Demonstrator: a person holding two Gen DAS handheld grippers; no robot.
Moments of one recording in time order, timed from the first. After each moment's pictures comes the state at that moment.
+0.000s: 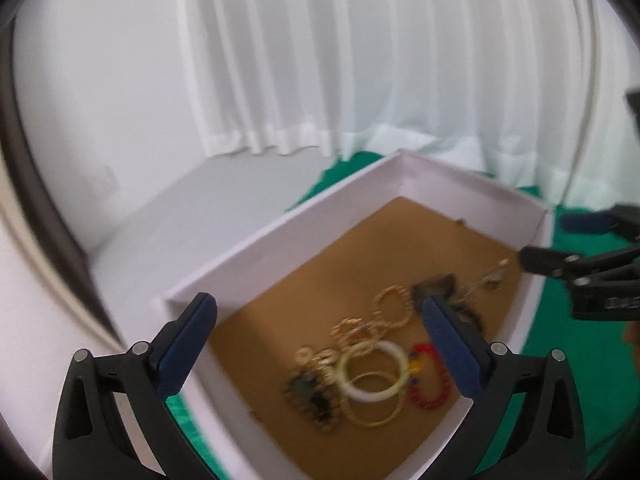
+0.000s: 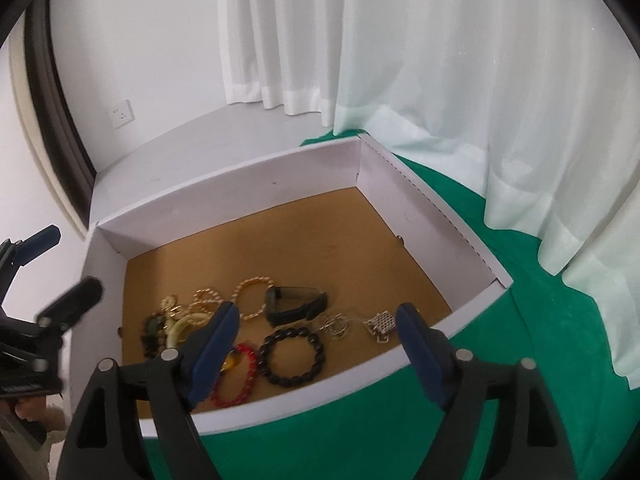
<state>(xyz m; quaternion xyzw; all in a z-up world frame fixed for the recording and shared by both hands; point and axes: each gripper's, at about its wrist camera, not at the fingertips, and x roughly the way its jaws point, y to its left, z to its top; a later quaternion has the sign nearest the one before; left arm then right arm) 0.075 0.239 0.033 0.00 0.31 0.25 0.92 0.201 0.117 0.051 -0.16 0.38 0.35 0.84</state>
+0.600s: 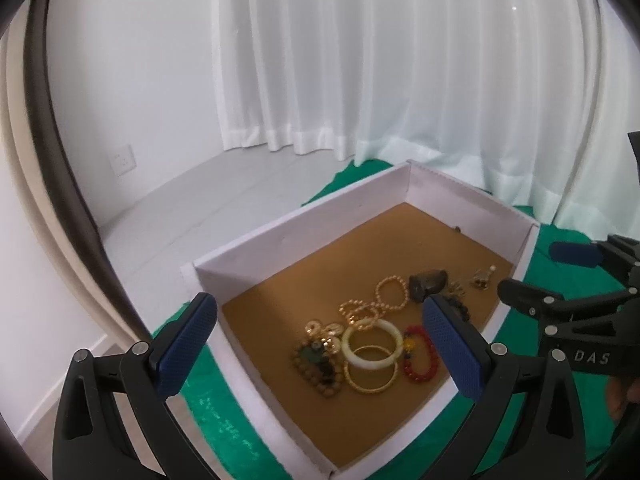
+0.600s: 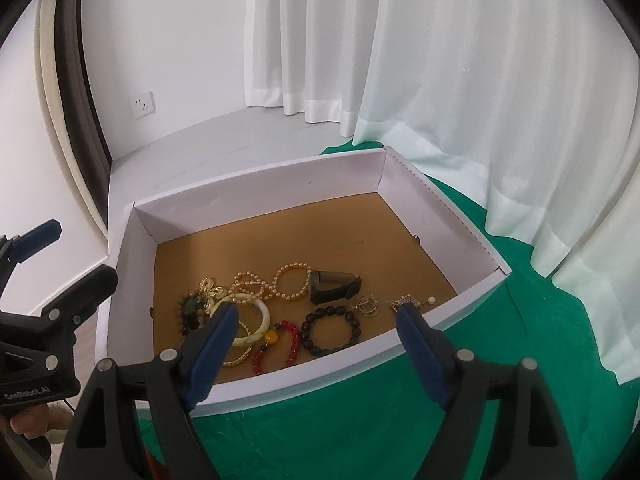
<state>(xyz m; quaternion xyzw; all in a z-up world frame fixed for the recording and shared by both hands) 0.024 0.242 0.050 -0.06 0.30 0.25 0.92 0.136 0.127 0.063 -0.19 0.36 0.34 0.85</state>
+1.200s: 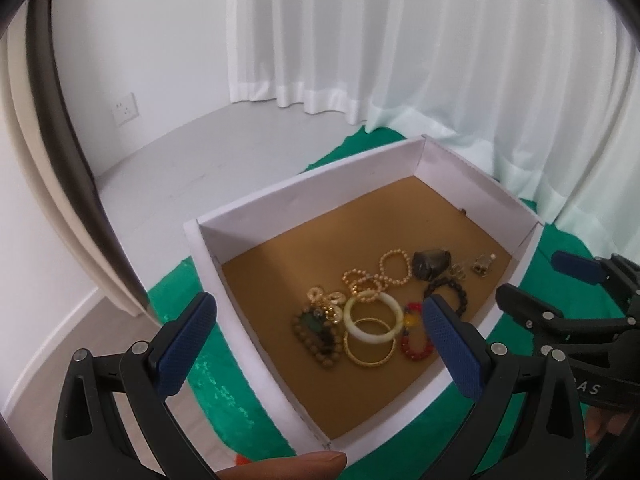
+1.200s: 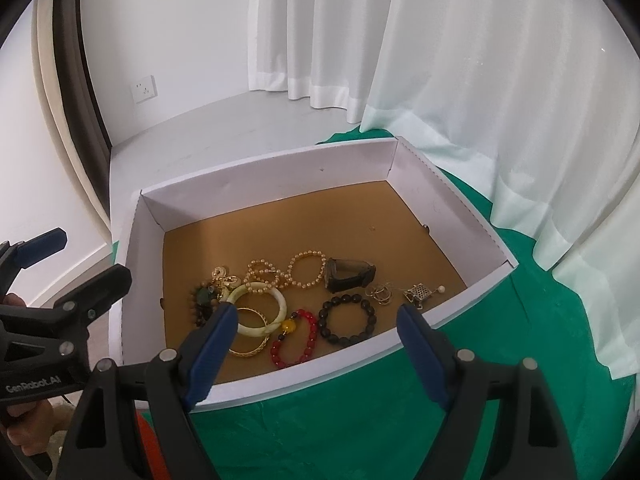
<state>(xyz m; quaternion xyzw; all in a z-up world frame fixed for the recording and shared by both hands) 0.024 0.270 0.049 -0.13 0.36 0.25 0.89 0.123 0.149 0.069 -0.20 0.38 0.34 0.84</state>
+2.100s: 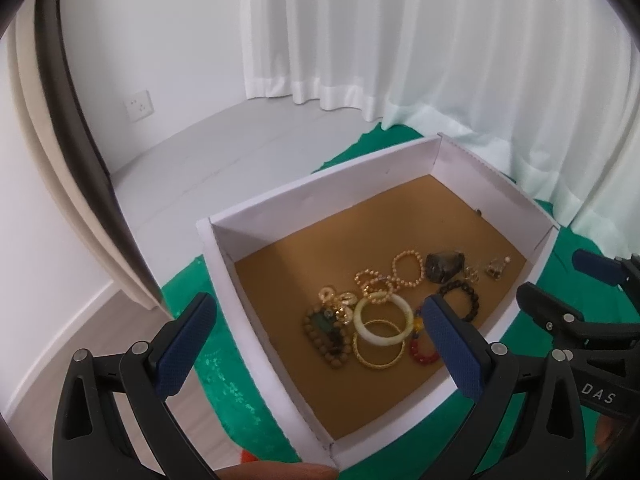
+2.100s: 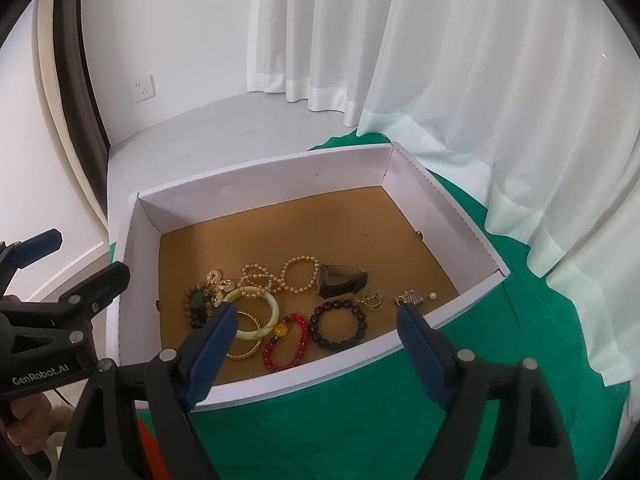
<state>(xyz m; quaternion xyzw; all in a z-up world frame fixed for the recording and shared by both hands) 0.031 0.269 0.052 -0.13 0.37 0.28 0.88 0.127 0.147 0.078 -0.21 0.38 0.33 0.84</state>
